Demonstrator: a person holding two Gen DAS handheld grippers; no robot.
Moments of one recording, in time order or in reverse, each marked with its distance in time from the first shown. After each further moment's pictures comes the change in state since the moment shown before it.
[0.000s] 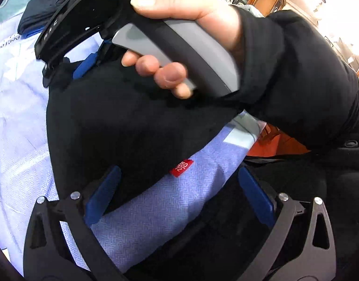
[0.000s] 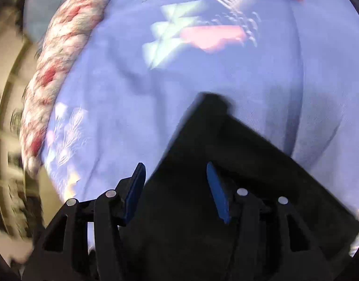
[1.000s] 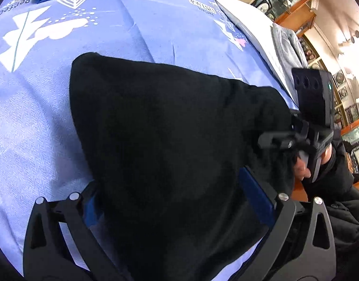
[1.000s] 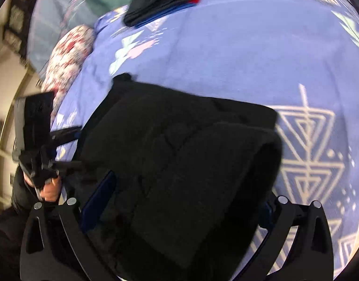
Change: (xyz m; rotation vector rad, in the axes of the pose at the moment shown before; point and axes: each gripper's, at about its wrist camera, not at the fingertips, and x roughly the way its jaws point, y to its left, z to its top) left arm 0.045 0.100 0.078 -0.247 0.078 -0.049; right arm -0.098 -0.096 -0.129 0.008 -0.180 -0.020
